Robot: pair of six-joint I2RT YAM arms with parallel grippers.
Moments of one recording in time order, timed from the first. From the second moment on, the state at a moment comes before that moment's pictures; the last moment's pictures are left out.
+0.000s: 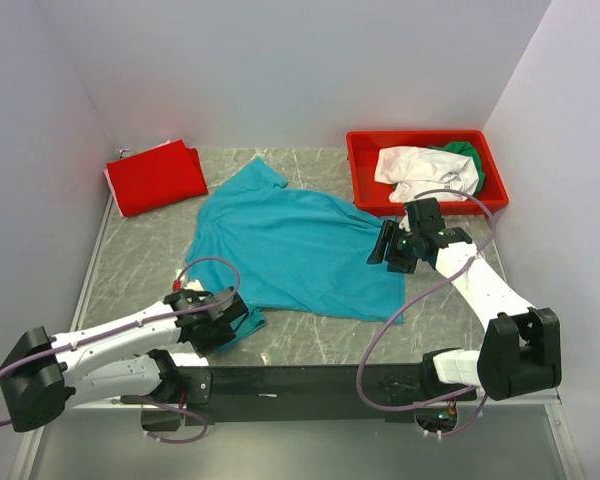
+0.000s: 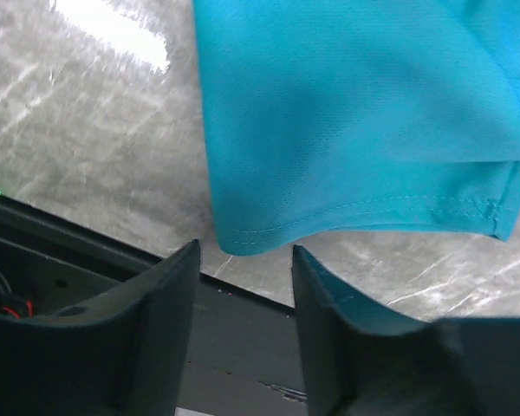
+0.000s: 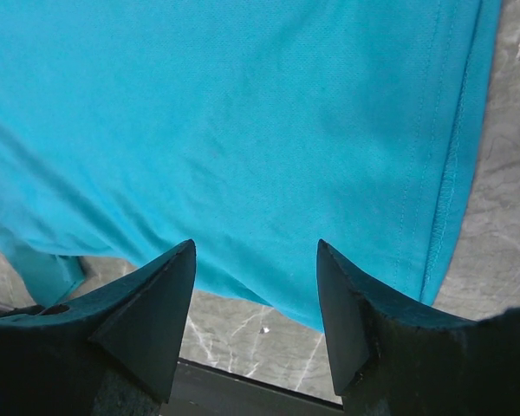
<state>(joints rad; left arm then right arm) -0.94 1.01 0.57 -1.01 -0.30 -1.51 0.18 1.28 0.88 -0.62 -0.22 0.49</state>
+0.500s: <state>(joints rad) -0.98 0.99 0.52 -1.01 -0.31 -1.72 0.18 1.28 0.88 -0.62 -0.24 0.49</state>
